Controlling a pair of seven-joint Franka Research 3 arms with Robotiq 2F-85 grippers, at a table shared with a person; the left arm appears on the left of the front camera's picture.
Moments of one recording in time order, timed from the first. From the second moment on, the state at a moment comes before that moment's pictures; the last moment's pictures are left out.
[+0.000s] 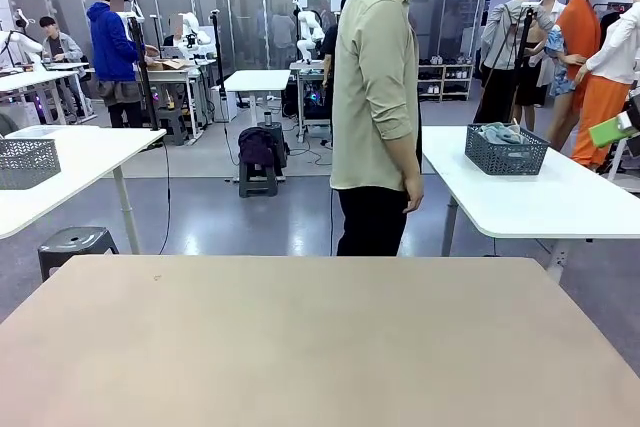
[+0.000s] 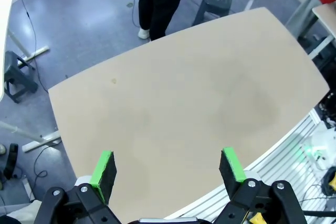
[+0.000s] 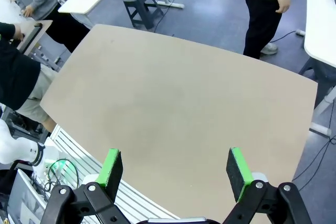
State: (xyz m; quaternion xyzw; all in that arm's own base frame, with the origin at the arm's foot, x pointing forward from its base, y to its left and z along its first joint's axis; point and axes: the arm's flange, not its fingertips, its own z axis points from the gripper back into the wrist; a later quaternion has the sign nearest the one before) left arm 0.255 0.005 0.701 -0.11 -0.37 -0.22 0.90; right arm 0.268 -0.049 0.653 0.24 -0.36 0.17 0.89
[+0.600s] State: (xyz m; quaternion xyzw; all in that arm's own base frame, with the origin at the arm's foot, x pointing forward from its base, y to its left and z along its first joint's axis) left arm 0.256 0.005 0.699 -0.12 -0.37 -0.22 0.90; right arm 0.268 -0.048 0.652 0.24 -0.36 0.17 0.89
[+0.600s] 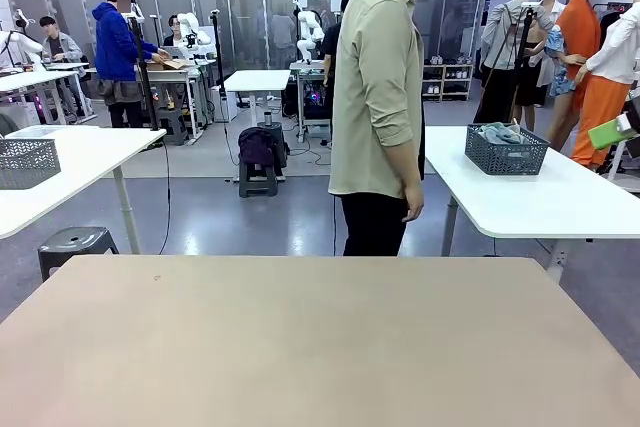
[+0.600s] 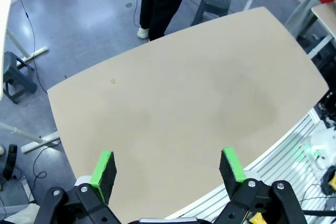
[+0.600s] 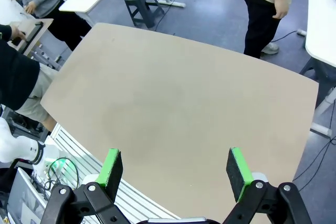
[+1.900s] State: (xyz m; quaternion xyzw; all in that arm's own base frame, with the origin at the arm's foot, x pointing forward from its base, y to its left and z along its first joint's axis) left arm 0.262 0.034 0.733 -0.08 -0.37 -0.22 0.90; right arm 0.230 -0.047 0.731 0.20 -0.35 0.17 0.90
